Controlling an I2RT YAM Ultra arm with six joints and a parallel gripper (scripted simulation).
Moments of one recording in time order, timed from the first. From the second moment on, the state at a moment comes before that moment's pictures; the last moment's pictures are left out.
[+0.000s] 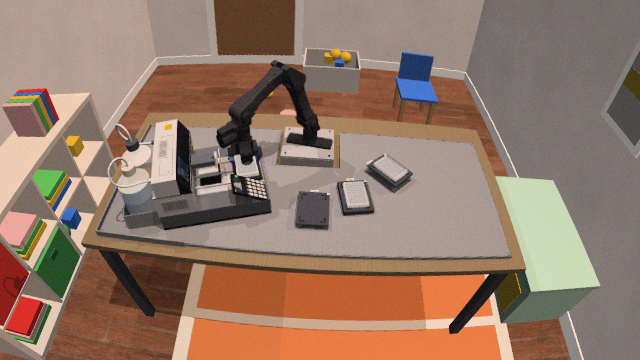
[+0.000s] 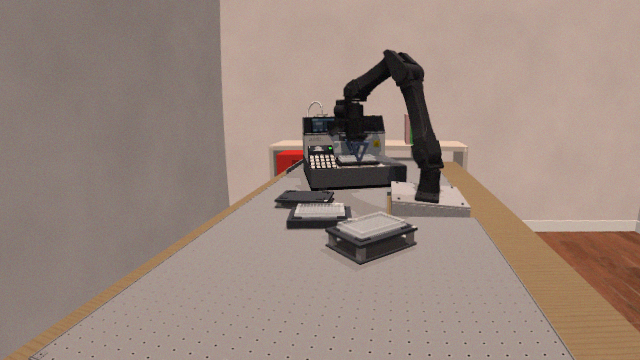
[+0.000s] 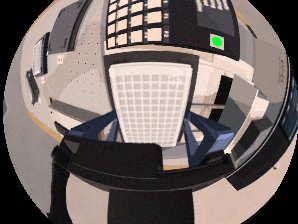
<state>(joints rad) -0.60 1.97 1.46 -1.14 0.03 -1.06</state>
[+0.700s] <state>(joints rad) -0.60 1.95 1.57 -1.27 0.03 -1.06</state>
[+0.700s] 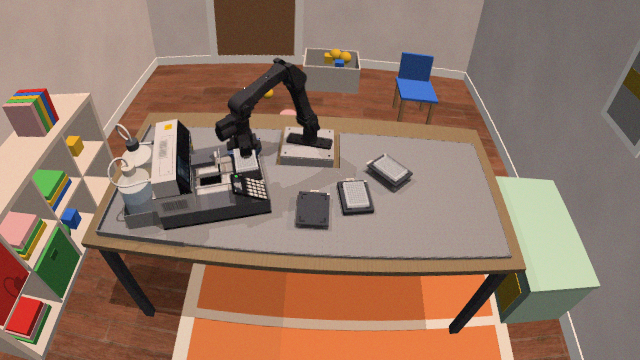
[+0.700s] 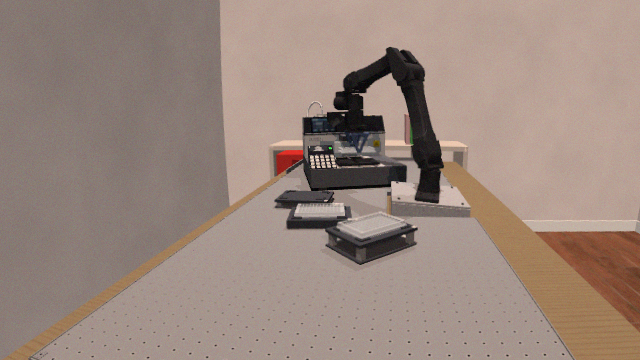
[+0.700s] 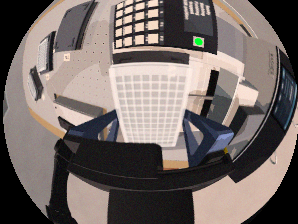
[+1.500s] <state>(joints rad) -0.59 1.95 1.71 -1.40 0.03 -1.05</state>
